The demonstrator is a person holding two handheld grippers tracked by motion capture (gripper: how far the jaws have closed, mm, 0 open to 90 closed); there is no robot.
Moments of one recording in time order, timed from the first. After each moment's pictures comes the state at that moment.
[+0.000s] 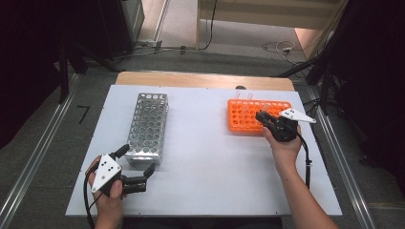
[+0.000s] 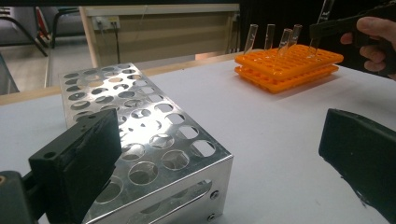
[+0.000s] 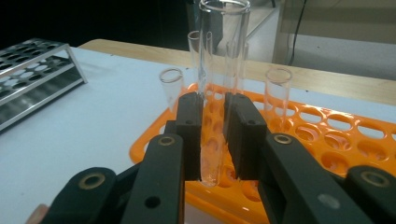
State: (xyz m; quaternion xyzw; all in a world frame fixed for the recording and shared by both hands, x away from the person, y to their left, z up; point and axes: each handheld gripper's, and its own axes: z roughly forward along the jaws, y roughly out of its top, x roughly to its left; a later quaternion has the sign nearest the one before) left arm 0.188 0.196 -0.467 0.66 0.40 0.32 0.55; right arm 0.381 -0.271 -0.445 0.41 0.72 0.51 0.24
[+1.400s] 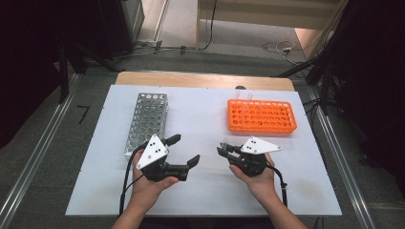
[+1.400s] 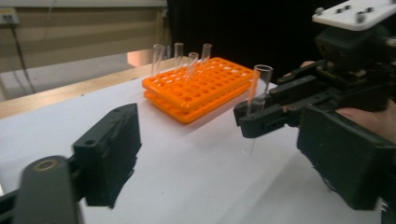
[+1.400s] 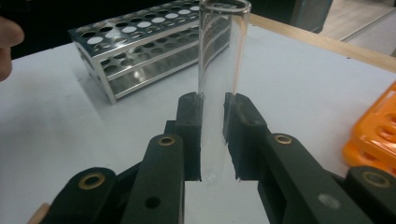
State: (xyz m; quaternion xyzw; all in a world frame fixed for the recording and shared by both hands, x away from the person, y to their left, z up) left arm 0.226 0.103 -0.424 0.71 0.33 0.21 0.59; right arm 0.282 -0.179 -0.448 0.26 0.81 0.51 0.15
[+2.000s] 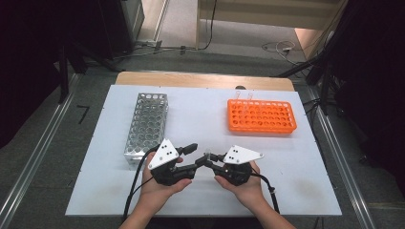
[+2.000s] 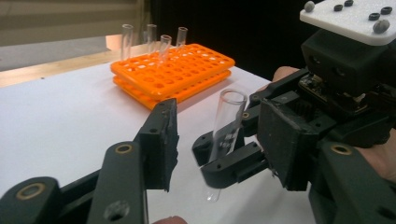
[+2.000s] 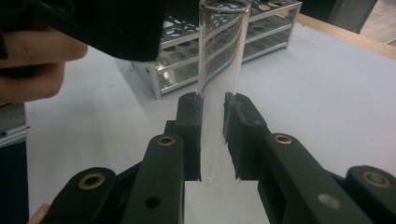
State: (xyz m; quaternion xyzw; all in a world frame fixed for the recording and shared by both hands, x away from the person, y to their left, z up) left arm 0.225 0.082 -0.430 0.72 0.33 0.16 0.59; right arm 0.261 -0.142 -0.455 0.21 0.83 0.51 0.13
